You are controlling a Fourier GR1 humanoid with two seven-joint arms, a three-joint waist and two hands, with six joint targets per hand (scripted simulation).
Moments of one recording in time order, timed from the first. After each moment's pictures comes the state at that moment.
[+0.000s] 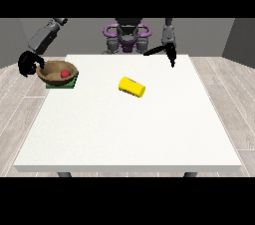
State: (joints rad) left arm -0.47 0.09 0.02 -1.56 -0.29 0.19 -0.18; right arm -0.69 -0.81 -0.48 -0.31 -0.31 0.41 -0.17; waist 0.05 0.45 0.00
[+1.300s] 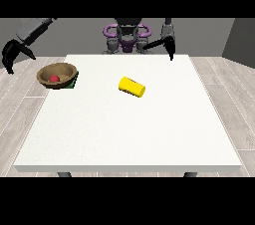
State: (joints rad) left arm -0.38 0.09 -0.01 -1.75 -0.29 0.17 -0.09; right arm -0.73 -0.98 -0.43 -0.29 -0.21 0.35 -0.13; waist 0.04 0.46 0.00
